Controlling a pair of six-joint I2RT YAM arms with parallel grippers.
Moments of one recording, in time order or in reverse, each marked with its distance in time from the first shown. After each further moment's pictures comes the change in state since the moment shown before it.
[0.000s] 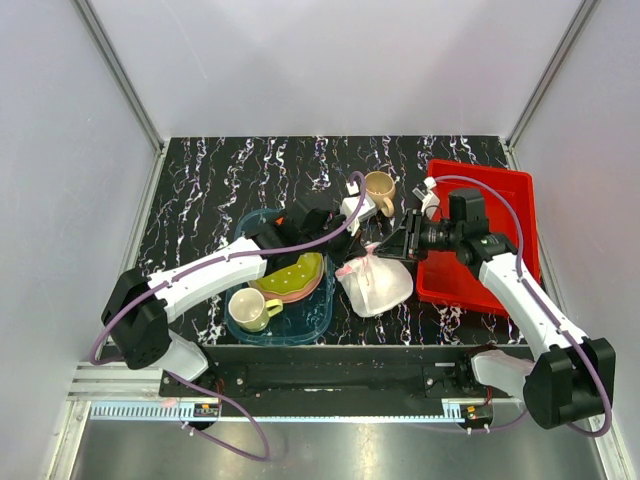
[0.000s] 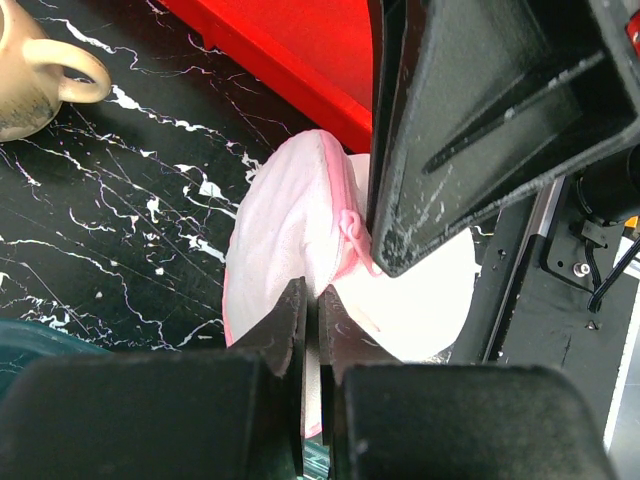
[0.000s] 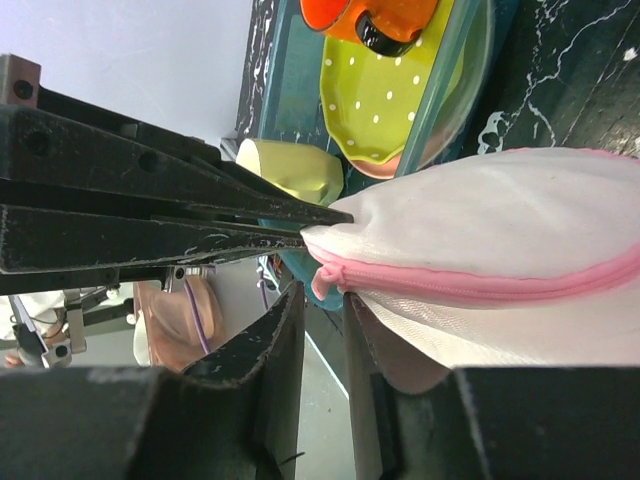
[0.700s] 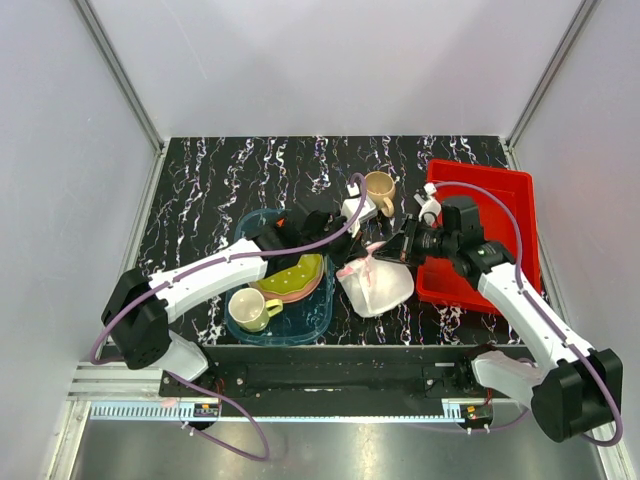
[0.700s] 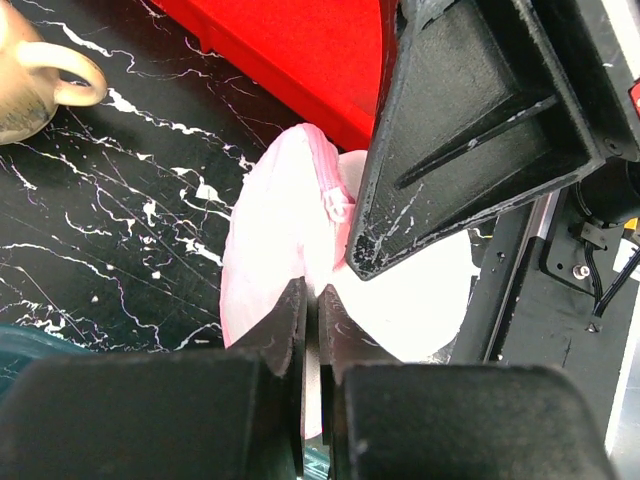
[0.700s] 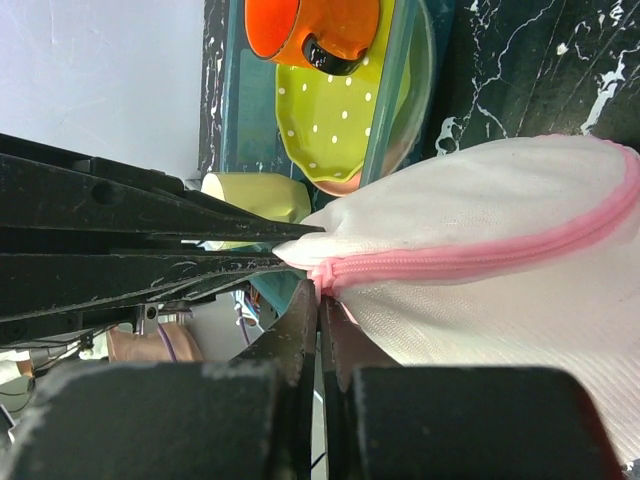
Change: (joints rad) left arm -0.001 0.000 -0.013 0.018 -0.002 -0.005; right arm 0.089 -0.059 -0.037 0.004 0.220 0.094
